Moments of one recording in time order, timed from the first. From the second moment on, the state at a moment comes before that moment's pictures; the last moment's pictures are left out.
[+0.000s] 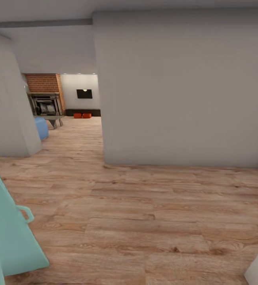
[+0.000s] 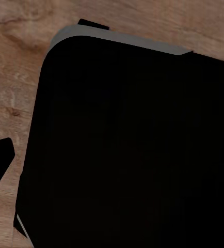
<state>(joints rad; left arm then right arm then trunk) 0.00 -0.03 0.00 -0.05 0.27 -0.06 0.00 -0.12 0.00 0.29 0.03 -0.05 -0.21 -0.06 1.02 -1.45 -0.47</state>
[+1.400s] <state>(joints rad) 0.00 -0.03 0.00 -0.05 0.27 -0.06 0.00 -0.12 0.00 0.29 0.03 -0.05 -0.21 -0.06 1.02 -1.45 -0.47</state>
